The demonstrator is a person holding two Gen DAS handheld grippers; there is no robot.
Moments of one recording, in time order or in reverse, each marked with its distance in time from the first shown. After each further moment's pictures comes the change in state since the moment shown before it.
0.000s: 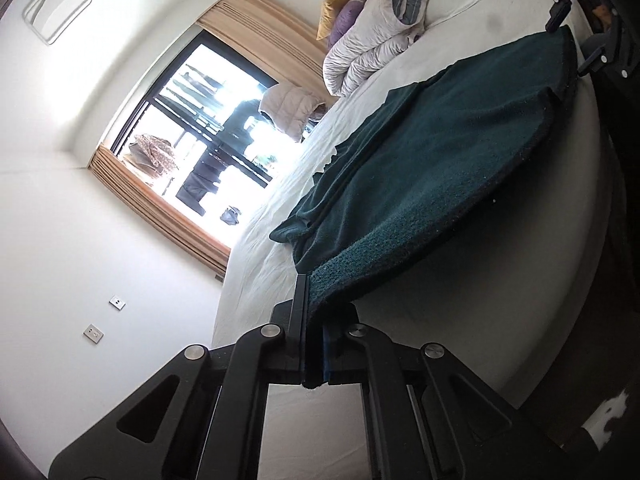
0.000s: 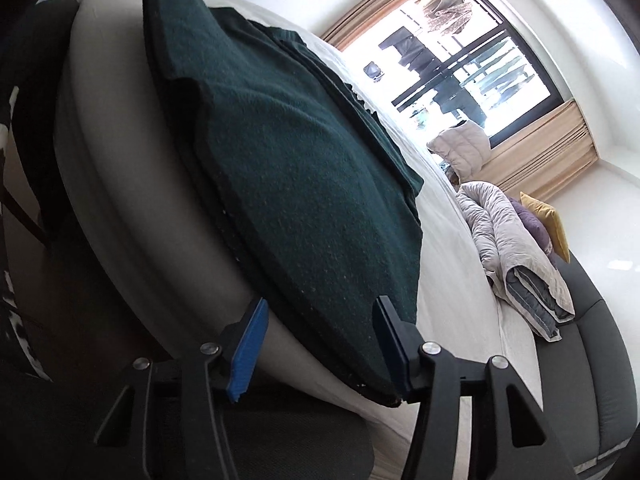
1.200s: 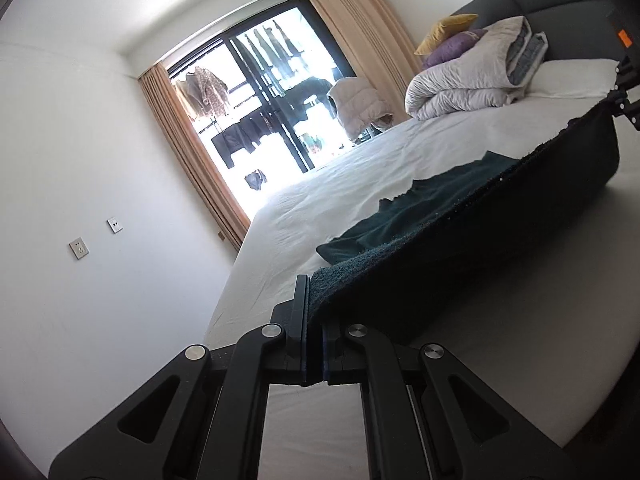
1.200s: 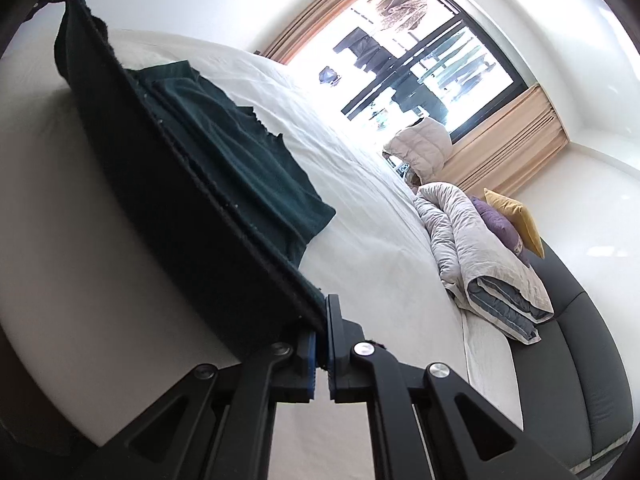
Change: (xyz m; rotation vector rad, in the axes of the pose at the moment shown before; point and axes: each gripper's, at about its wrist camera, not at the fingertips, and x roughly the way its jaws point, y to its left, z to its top) left arm 0.068 0.124 0.050 -0.434 0.044 0.058; right arm 0.060 -0.164 0.076 0.112 -0.045 -0.067
